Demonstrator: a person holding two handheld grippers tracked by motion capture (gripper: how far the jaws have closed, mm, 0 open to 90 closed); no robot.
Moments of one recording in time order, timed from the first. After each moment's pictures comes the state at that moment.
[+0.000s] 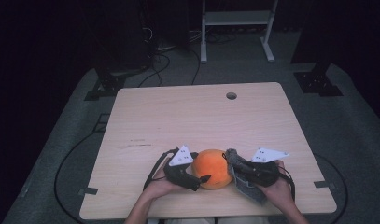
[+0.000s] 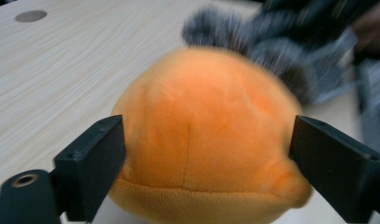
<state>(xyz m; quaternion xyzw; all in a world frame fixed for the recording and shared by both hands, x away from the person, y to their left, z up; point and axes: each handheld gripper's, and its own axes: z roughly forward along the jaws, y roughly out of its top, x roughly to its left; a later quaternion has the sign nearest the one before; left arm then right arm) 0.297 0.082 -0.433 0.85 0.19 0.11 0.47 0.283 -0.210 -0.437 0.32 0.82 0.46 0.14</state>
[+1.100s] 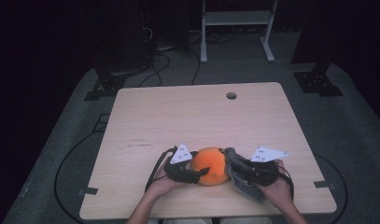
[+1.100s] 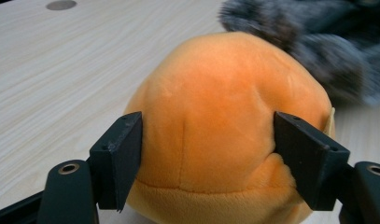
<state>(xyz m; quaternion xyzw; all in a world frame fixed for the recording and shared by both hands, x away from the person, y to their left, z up) 0.309 0.087 -0.445 0.84 0.23 0.12 0.48 0.283 -0.207 -0.432 0.32 0.82 0.46 0.15</state>
